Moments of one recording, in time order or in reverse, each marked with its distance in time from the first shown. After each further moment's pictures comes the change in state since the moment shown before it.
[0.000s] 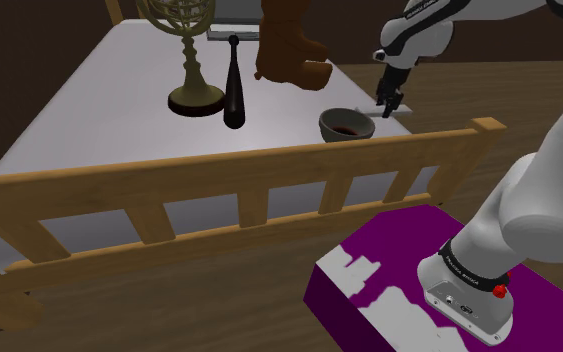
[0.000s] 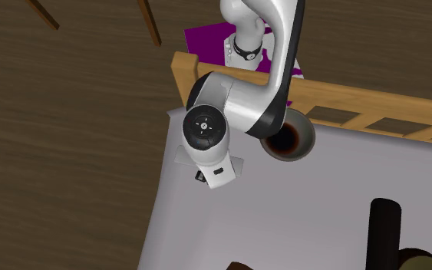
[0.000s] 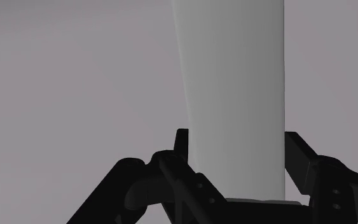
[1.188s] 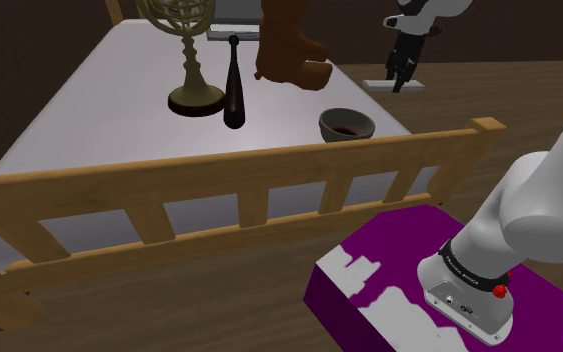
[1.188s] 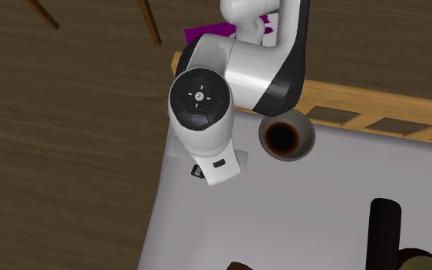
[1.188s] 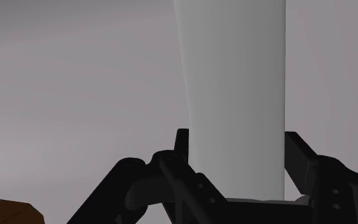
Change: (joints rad) arm 0.015 -0.121 0.003 0.145 -0.096 -0.234 0.069
